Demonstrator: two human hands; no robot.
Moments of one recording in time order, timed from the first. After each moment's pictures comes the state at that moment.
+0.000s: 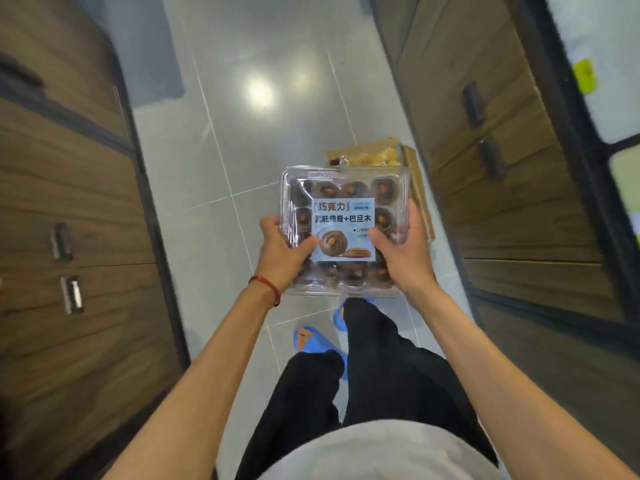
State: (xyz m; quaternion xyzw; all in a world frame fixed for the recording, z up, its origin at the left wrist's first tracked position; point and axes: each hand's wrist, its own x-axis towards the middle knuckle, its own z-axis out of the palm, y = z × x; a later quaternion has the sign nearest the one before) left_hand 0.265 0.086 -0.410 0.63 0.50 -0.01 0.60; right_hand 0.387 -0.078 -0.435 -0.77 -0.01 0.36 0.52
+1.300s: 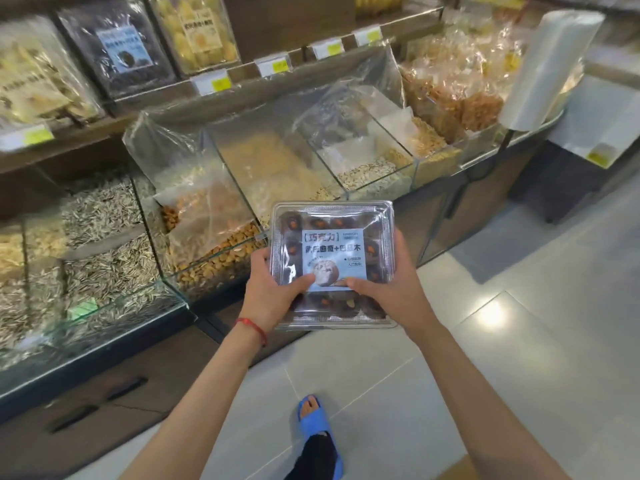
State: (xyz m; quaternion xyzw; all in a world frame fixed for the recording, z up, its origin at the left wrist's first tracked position) left_hand -0.091 0.169 -0.176 0.35 0.73 0.49 0.31; right_hand 0.112 0.256 -0.184 -0.38 -0.65 0.52 0.40
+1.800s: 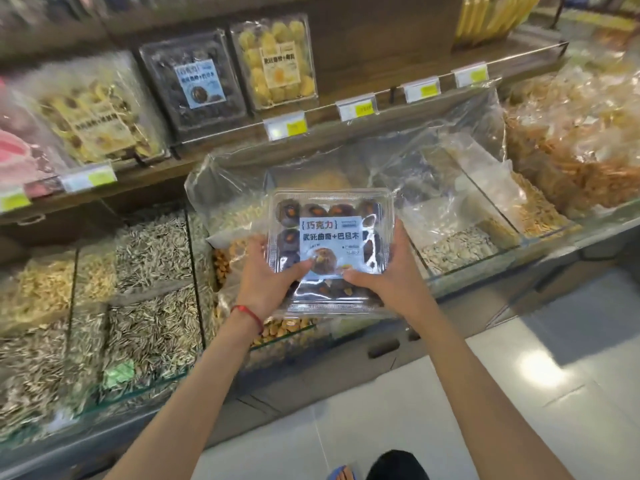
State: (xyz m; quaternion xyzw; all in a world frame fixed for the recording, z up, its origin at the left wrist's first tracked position) left_hand -0.303 0.308 -0.131 0.30 0.78 0.50 0.23; right_hand -0.120 0.437 -0.158 -0.35 -0.70 0.54 0.30
